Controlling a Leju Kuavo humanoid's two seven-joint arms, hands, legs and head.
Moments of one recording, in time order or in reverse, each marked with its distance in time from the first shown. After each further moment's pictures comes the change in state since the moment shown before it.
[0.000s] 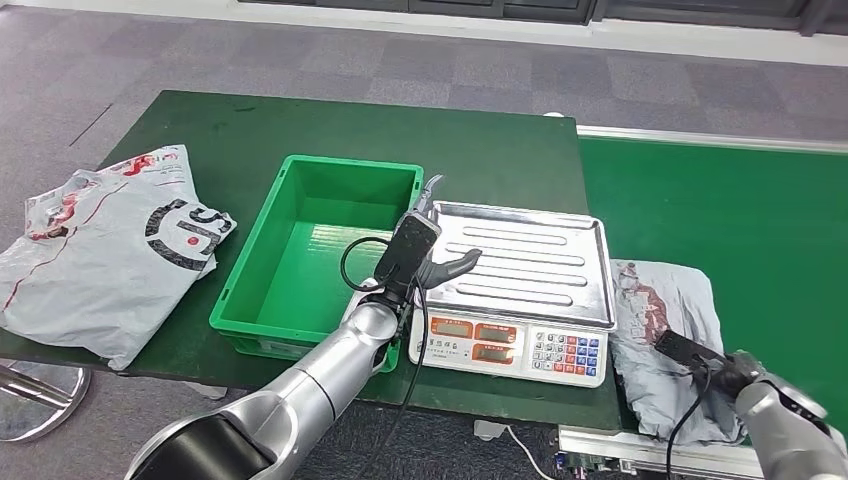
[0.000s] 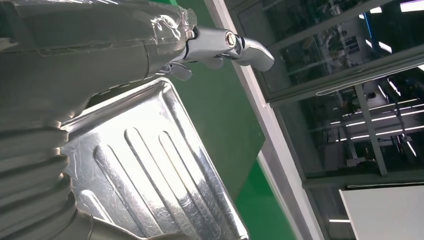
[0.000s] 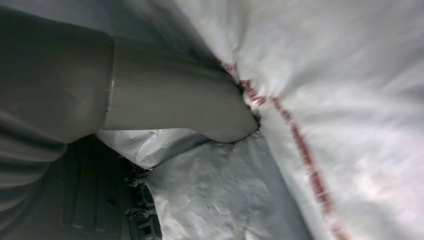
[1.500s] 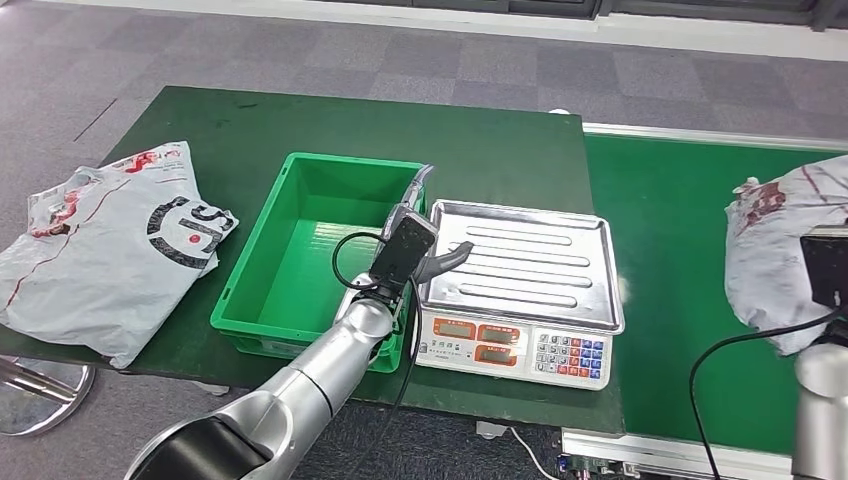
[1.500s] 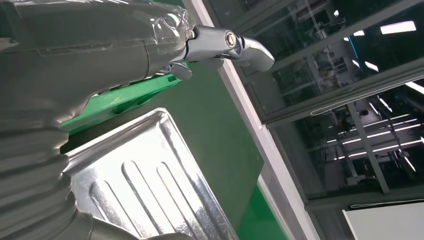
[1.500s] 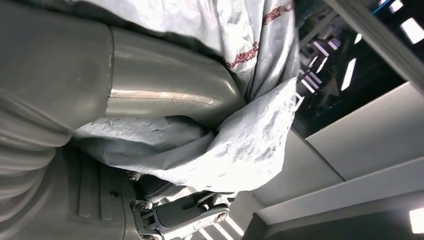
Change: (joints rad) left arm 0.013 0.001 0.085 -0.034 -0.151 0.035 -0.018; right arm 0.221 0.037 -0.012 -0.994 -0.638 -0.760 -0.347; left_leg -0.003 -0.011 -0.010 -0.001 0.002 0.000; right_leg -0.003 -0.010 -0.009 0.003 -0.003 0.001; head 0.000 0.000
